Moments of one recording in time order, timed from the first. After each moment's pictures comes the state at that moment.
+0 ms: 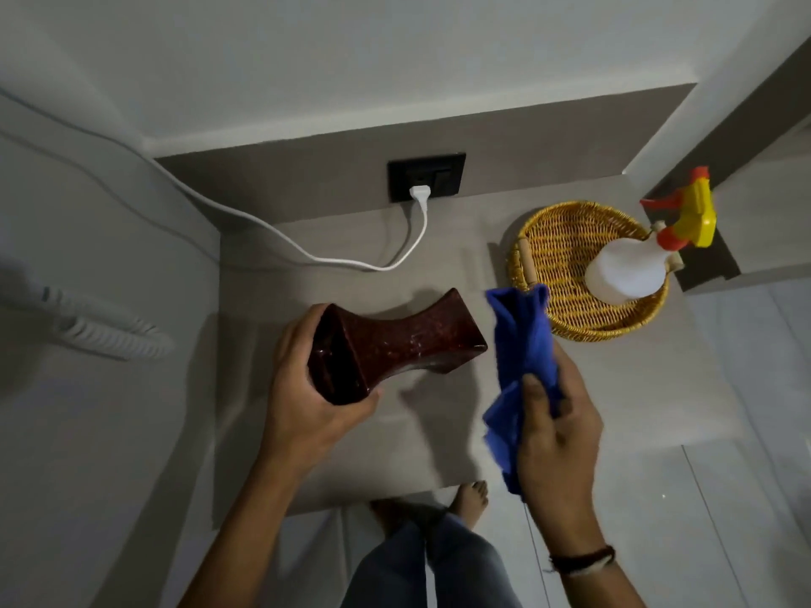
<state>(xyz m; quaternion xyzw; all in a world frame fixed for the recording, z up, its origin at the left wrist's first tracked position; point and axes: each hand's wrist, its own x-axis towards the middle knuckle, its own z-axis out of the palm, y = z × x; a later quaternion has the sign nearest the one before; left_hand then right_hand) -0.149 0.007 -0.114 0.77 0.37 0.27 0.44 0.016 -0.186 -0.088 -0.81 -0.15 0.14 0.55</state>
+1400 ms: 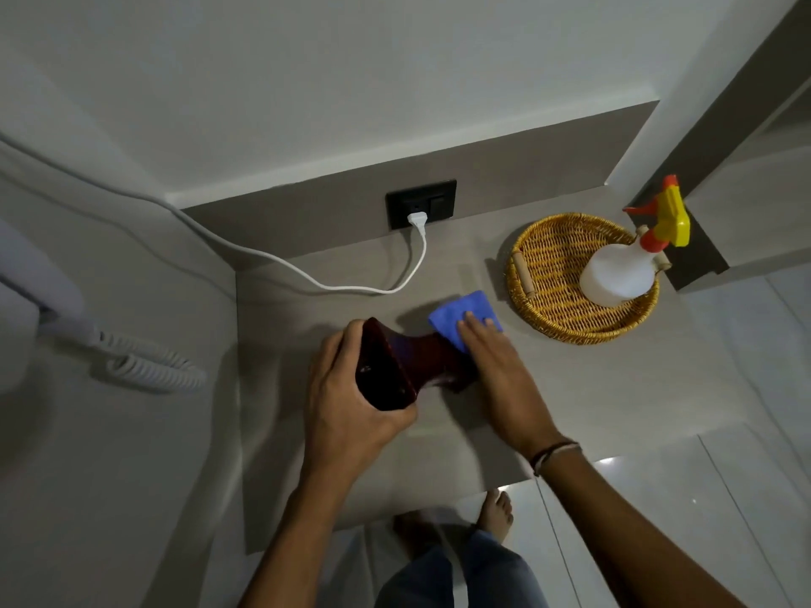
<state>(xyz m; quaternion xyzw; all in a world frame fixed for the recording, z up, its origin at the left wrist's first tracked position) -0.125 -0.005 -0.077 0.82 0.40 0.21 0.35 0.049 -0.146 -0.136 -0.81 -0.47 0.19 0.30</state>
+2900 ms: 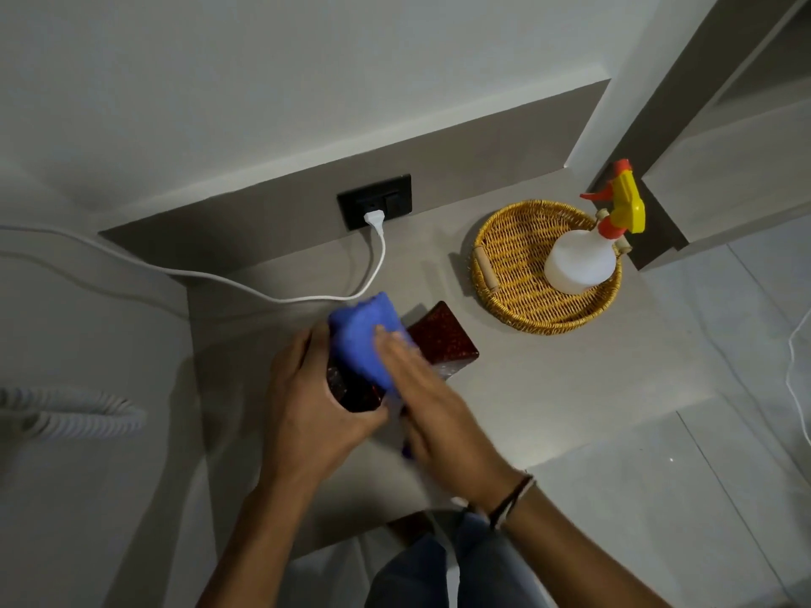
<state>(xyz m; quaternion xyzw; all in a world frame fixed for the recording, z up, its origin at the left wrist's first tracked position) -0.100 0.008 -0.069 0.88 0.35 0.16 0.28 0.014 -0.138 -0.092 -0.72 -0.52 0.22 0.40</state>
